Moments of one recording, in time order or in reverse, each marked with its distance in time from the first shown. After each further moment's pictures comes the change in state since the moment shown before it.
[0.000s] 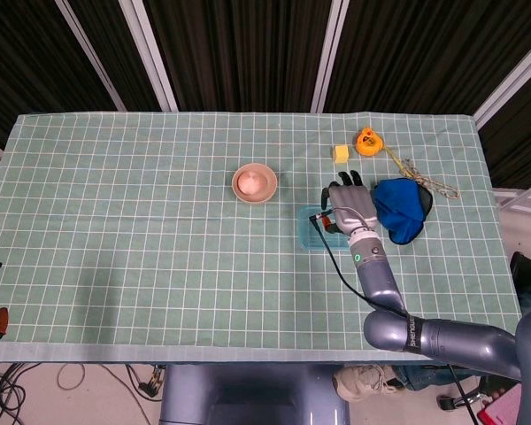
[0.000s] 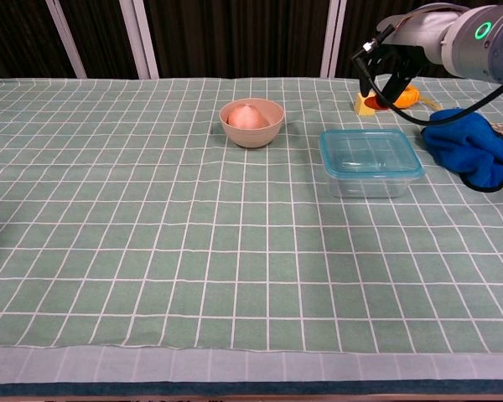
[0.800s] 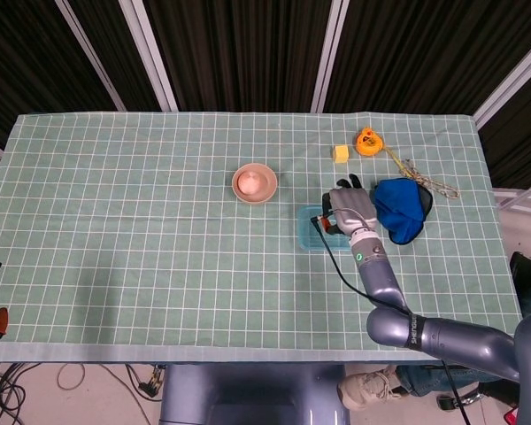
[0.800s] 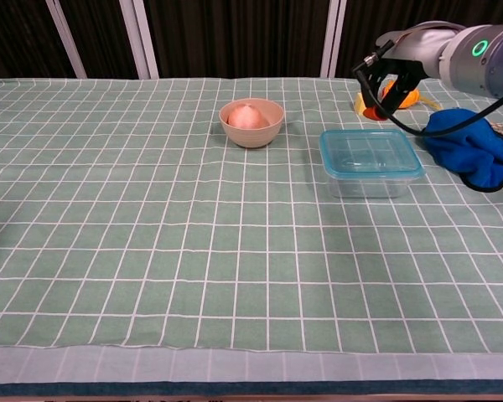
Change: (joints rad) left arm -0.001 0.001 0.000 -0.001 -0.007 -0.006 -0.001; right arm -0.043 -0.024 0.009 0.064 -0.053 -0.089 0.039
